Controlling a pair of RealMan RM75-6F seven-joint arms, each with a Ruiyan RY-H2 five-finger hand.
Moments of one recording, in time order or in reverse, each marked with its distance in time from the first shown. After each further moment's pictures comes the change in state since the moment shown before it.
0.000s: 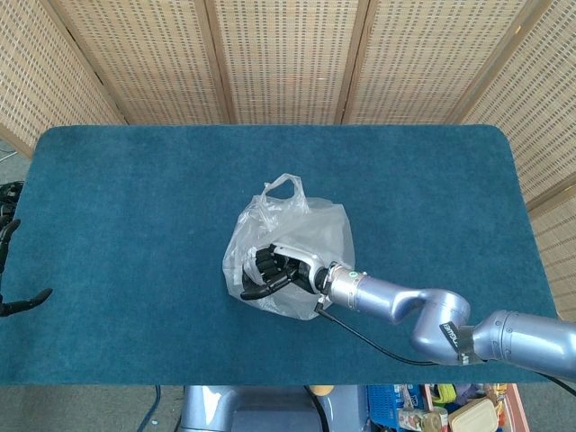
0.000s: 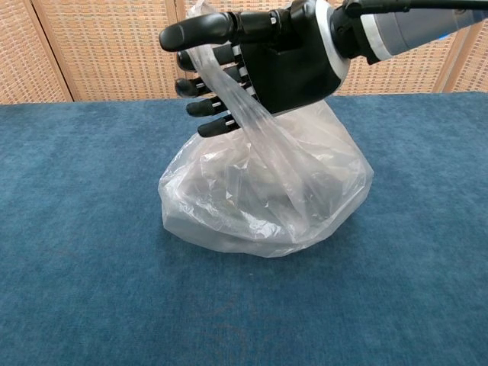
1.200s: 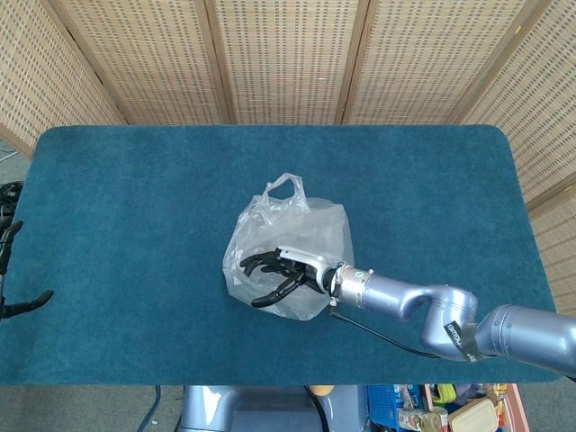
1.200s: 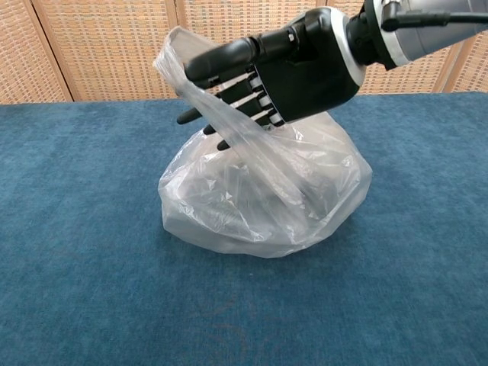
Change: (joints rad) left arm 0.004 -0.002 0.006 -0.009 0.010 0.005 0.021; right arm 0.102 0.033 -0.185 0.029 -0.195 0.105 0.113
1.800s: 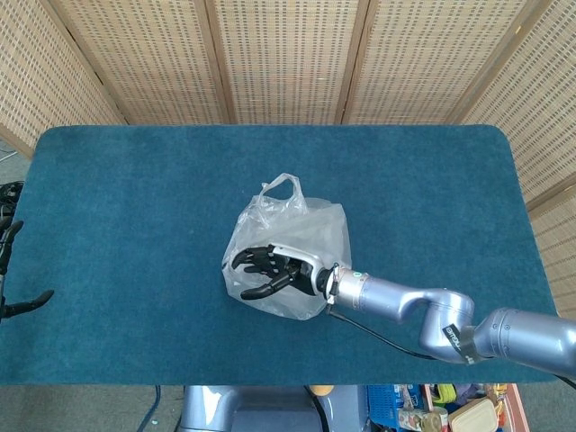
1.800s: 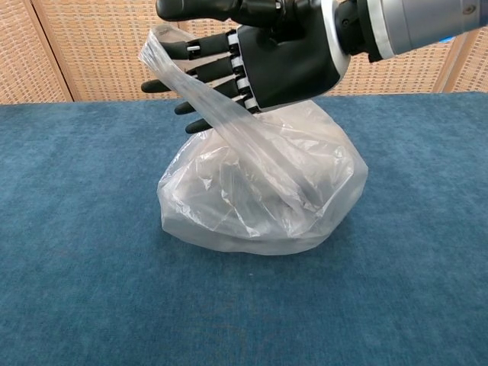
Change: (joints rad) left arm 0.000 -0.005 -0.001 0.002 0.000 0.002 0.010; right arm -0.054 -0.028 0.054 0.010 -0.064 0.083 0.221
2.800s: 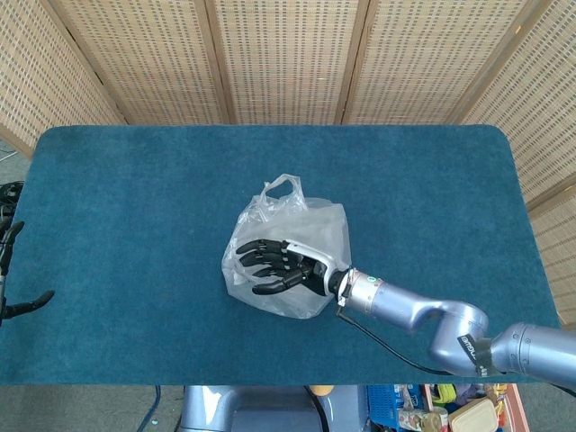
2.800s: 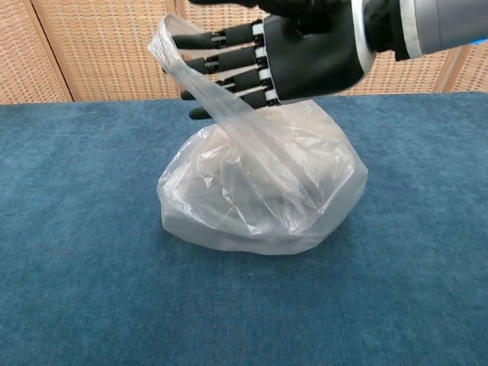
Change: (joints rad) left arm 0.004 -0.004 0.002 -0.004 0.011 0.010 0.012; right arm -0.144 0.016 0.088 -0.072 0.124 -0.016 -0.184
